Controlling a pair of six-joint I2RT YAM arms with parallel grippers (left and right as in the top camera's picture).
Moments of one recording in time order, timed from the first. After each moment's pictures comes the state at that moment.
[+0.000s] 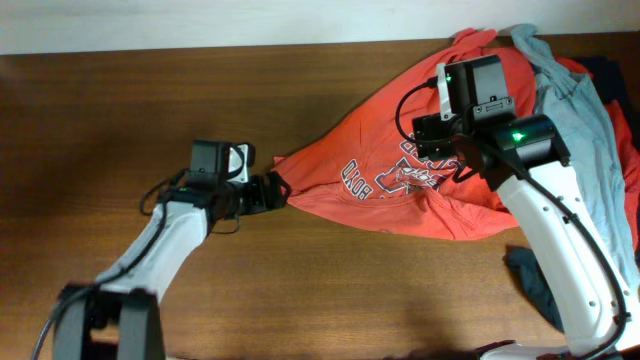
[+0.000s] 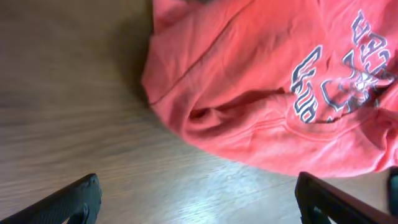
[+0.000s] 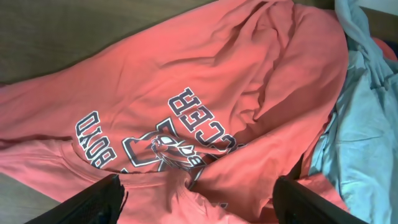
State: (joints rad) left arm -0.17 1.61 0.91 -0.37 0.41 -0.37; right arm 0.24 1.50 1.54 -0.99 0.19 0.00
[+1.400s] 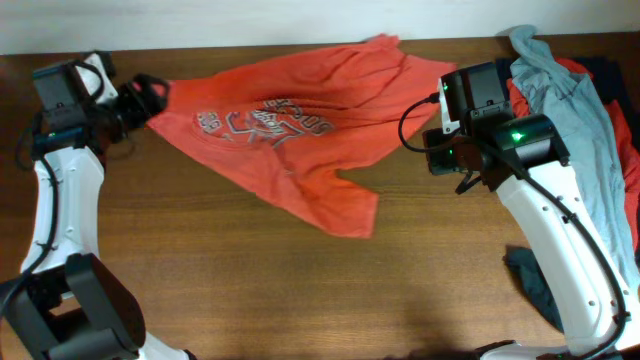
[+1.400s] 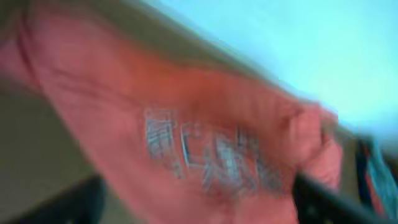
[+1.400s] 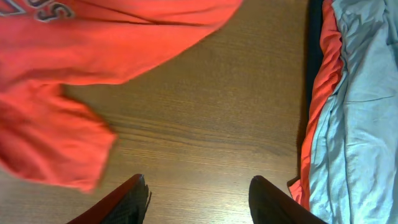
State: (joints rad) left arm 0.28 1.77 1.45 -0.46 0.48 -0.34; right arm 0.24 1.50 1.54 -1.12 0.19 0.05
